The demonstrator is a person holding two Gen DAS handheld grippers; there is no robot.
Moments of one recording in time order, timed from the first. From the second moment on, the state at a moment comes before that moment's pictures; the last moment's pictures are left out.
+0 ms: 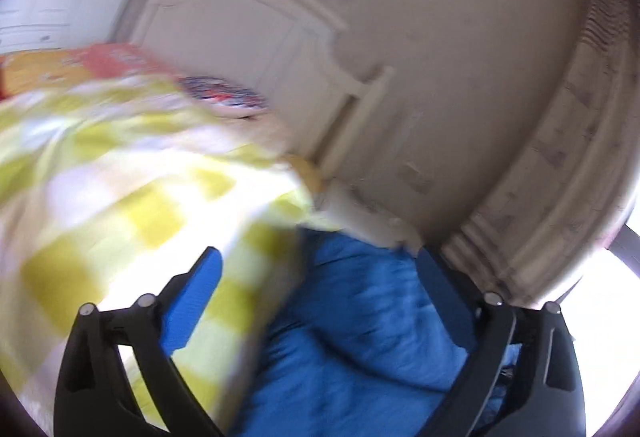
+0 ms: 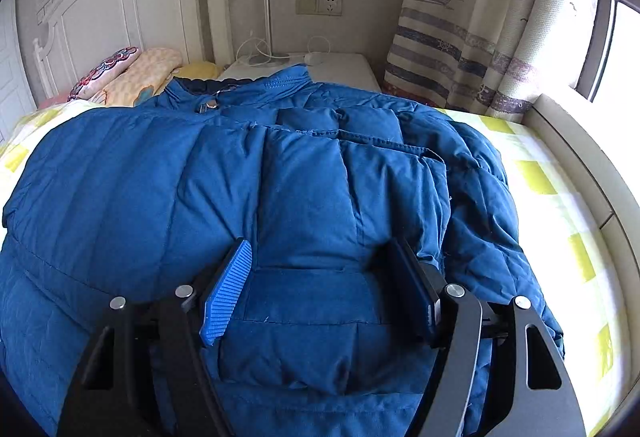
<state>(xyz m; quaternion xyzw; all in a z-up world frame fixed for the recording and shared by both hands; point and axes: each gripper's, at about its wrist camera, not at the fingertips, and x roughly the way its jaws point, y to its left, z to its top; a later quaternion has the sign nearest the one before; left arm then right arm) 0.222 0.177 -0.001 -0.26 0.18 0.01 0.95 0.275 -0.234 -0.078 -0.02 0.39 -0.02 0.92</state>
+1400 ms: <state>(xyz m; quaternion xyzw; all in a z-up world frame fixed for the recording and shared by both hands) 0.445 -0.064 -0.058 0.08 0.42 -0.05 0.90 0.283 -0.238 -0.079 0.01 0.39 0.01 0.92</state>
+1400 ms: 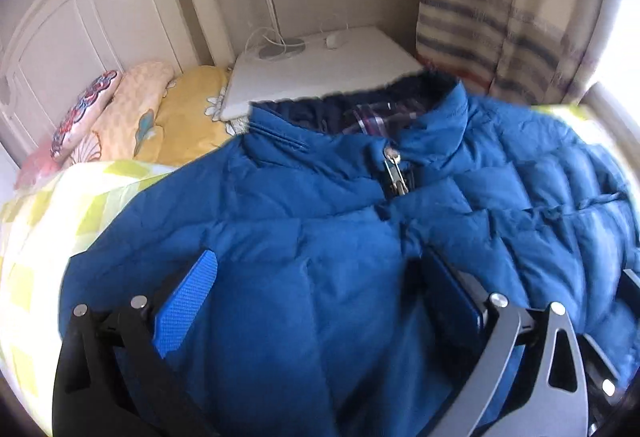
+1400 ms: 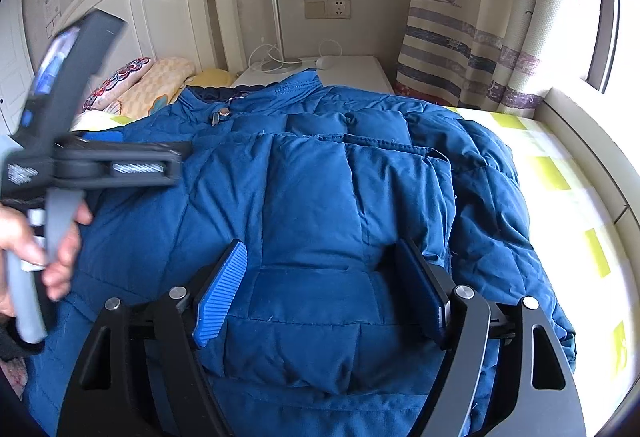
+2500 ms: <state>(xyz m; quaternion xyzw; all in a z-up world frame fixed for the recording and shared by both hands) 0.343 0.013 -0.081 0.07 0.41 -0.02 0.91 0.286 -0.232 -0.082 -0.02 0.40 0.00 0.92</state>
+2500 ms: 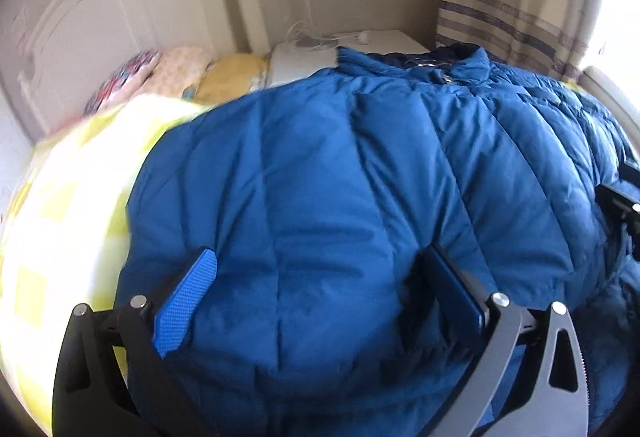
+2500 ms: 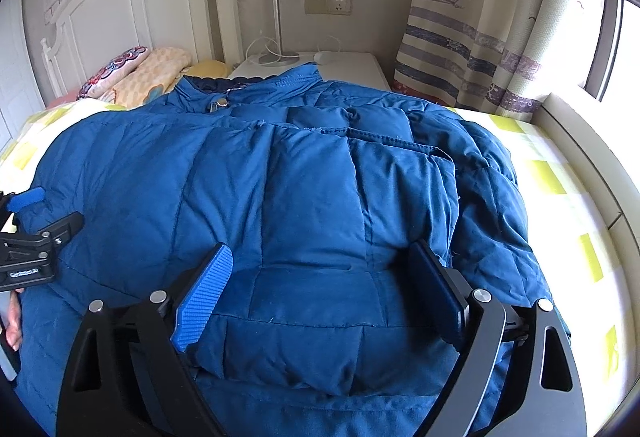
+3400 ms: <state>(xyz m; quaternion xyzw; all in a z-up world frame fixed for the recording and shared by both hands) 0.272 0.023 -0.080 0.02 0.46 -0.06 0.89 0.193 -0.204 -0.071 -0.04 0.44 0.04 0.89</state>
